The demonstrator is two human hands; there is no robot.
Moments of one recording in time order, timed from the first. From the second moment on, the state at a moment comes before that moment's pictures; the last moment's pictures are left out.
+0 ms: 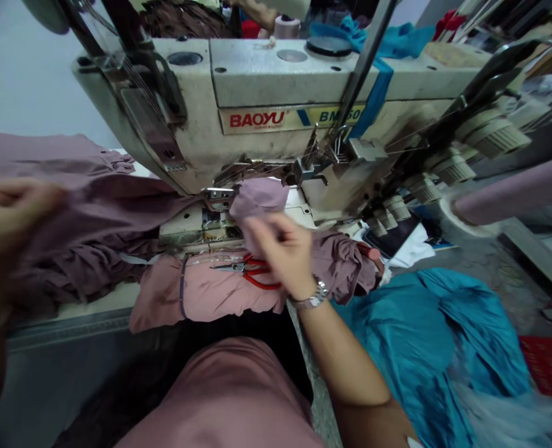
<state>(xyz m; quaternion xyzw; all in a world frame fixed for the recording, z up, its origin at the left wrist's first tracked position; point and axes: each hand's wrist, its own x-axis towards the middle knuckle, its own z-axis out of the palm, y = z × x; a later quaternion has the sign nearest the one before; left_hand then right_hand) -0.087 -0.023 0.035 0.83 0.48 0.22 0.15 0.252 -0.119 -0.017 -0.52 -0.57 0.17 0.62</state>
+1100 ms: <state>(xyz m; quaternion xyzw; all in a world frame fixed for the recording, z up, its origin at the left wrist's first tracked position) 0.032 -0.072 -0.020 0.93 0.31 0.18 -0.10 0.243 -0.110 -0.044 -0.48 -0.84 -0.08 0.26</state>
